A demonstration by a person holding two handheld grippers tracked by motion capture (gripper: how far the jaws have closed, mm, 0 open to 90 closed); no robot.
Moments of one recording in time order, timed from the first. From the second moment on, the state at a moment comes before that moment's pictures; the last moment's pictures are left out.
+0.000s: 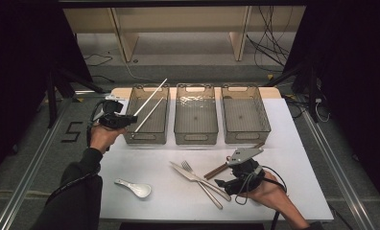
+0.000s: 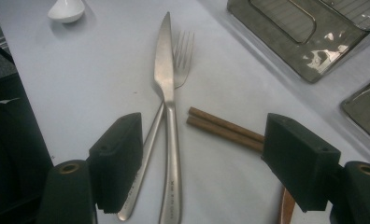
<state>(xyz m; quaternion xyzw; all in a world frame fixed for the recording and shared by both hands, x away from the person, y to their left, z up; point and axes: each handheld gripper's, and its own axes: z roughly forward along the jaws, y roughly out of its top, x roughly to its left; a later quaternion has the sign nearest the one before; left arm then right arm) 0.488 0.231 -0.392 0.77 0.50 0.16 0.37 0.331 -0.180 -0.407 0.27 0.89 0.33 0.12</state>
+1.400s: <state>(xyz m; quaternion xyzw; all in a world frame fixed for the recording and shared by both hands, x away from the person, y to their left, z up) 0.453 0.215 -0.383 0.77 0.47 0.13 0.41 0.345 -0.190 -0.408 0.28 0.89 0.33 0.12</state>
